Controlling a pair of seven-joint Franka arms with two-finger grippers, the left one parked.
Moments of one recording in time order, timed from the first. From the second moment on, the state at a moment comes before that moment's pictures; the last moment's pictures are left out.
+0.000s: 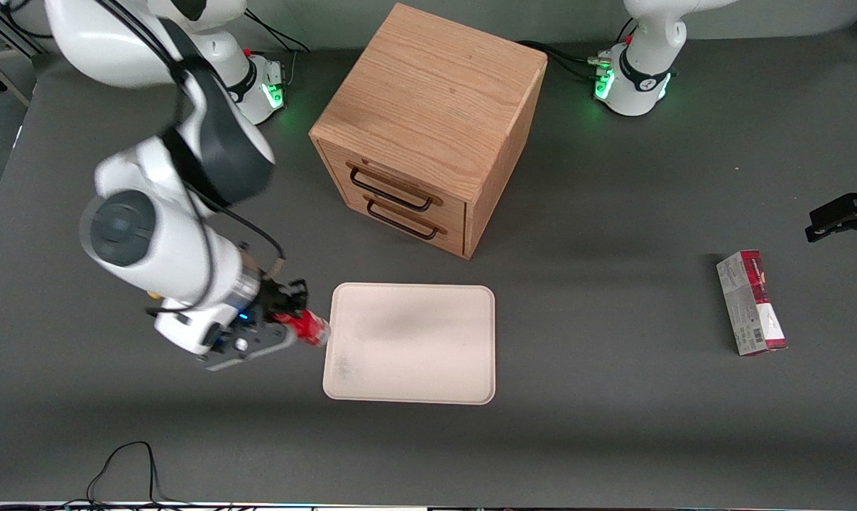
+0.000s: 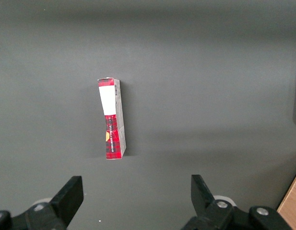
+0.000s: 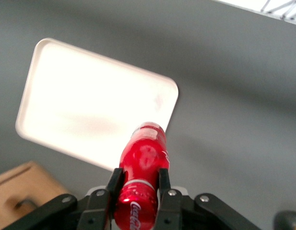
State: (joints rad) arm 0.26 0.70 0.23 -0.99 -0.13 1.73 0.17
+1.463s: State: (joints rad) arm 0.22 0.50 0.12 -1.31 0.00 1.90 0.27
